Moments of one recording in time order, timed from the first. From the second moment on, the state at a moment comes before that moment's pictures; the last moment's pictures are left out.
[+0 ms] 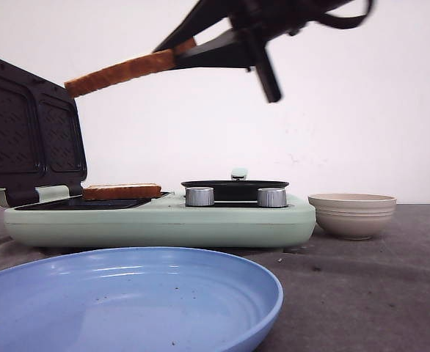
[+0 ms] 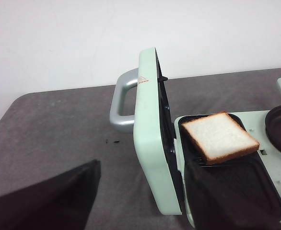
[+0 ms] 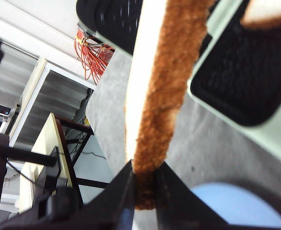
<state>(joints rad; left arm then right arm) -0.16 0.56 0.90 -0.59 -0.16 0.06 0.64 1.53 1.10 -0.03 -0.72 0.66</state>
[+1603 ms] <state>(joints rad) -0.16 0.56 0.90 -0.56 -0.16 0.06 0.68 1.99 1.34 0.01 -0.70 0.98</state>
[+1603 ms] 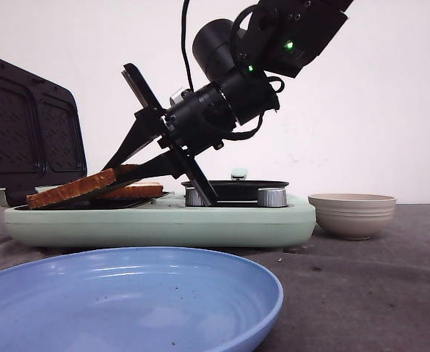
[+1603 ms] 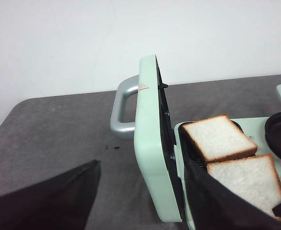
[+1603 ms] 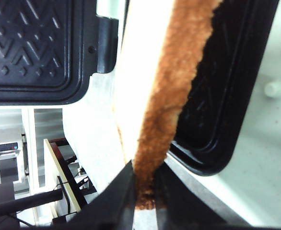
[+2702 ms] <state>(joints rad) -0.16 0.56 0.90 -0.56 -0.16 0.06 0.67 2.00 1.65 -0.51 -0.57 0.67</state>
